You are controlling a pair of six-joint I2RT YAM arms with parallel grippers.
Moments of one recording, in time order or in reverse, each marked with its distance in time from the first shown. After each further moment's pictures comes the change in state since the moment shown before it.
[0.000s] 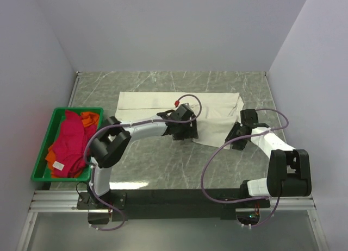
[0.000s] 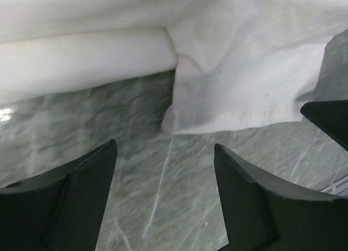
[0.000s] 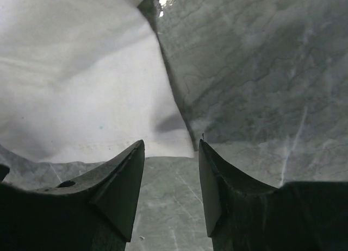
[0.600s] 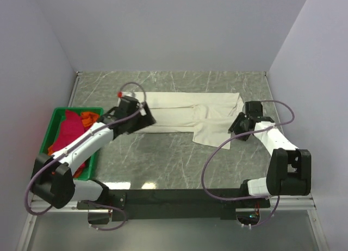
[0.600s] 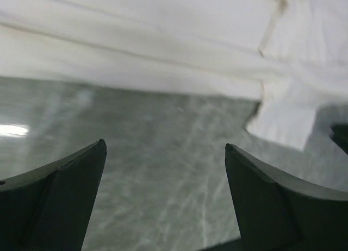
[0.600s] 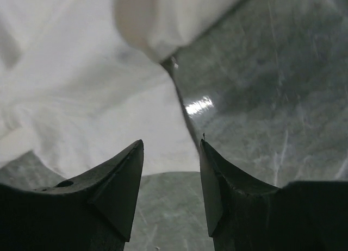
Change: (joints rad) left arm 0.423 -0.636 -0.384 -0.122 -0.051 0.102; right arm -0.040 0.015 0.138 -0.004 0.023 0.001
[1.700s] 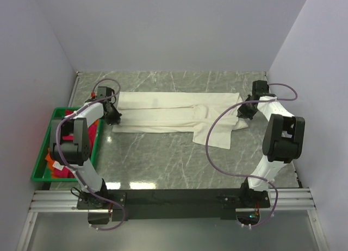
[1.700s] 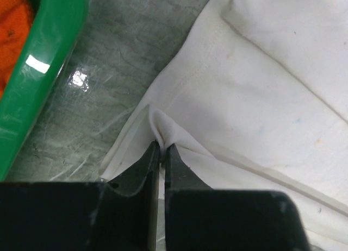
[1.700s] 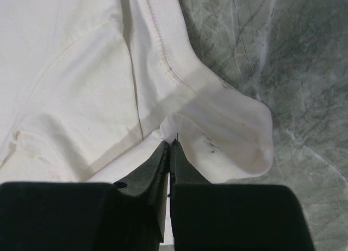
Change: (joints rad) left arm 0.424 0.446 0.159 -0.015 -0.003 0.114; right arm -0.117 0.412 0.413 -0.046 -0.017 -0.001
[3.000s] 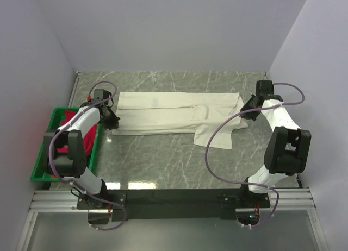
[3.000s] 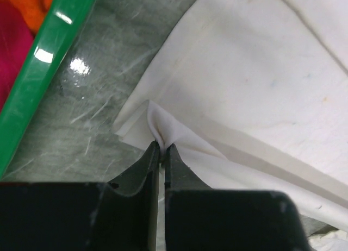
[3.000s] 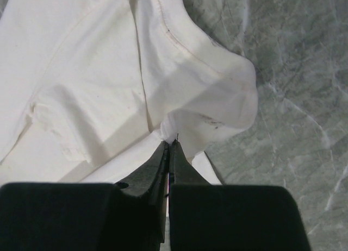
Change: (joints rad) left arm 0.000 -0.164 -0.077 -0.122 0.018 -0.033; right arm 0.000 -0.179 -0.050 -0.089 0.017 0.015
